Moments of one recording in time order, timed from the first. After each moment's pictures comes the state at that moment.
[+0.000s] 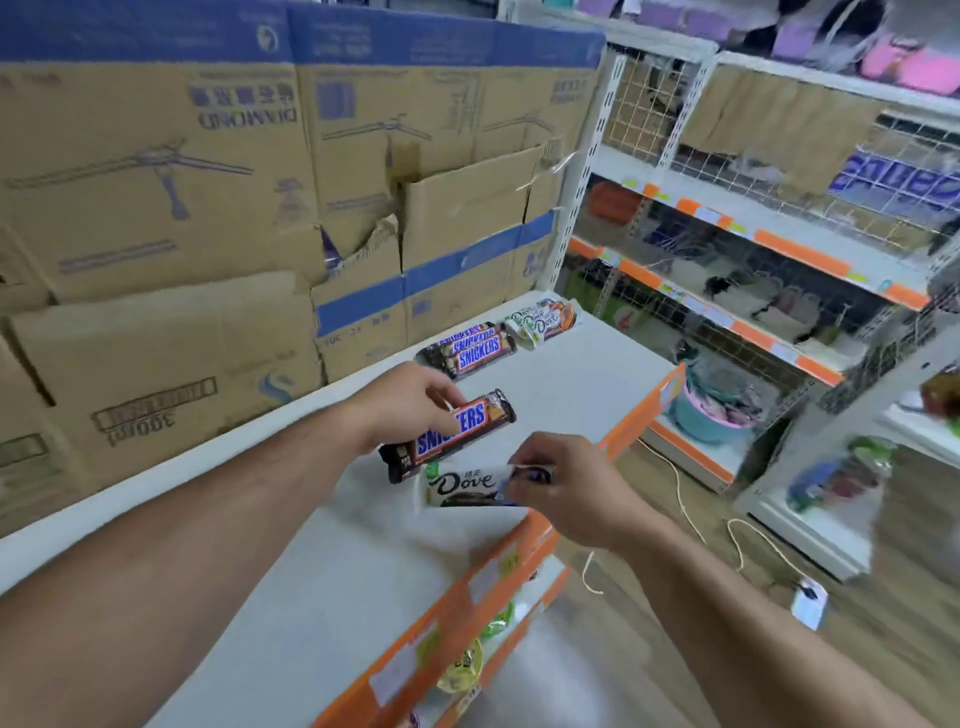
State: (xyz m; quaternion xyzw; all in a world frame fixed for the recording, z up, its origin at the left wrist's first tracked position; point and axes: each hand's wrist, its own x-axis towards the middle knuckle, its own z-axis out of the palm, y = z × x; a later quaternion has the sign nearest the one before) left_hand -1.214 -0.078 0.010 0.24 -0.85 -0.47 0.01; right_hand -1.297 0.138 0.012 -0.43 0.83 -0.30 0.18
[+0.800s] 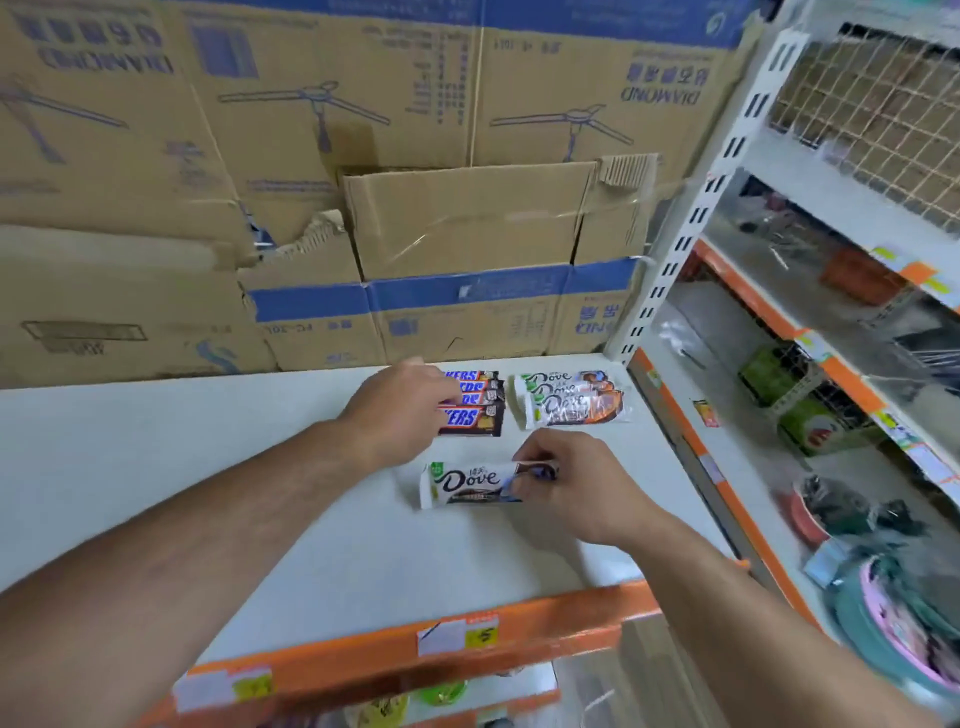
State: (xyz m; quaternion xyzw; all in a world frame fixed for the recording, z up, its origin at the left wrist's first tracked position) left_hand -1.378 -0.073 -0.027 0.41 -0.90 -0.10 0.11; right_hand -1.570 0.063 -0.015 -0.64 0.67 -0.25 0.27
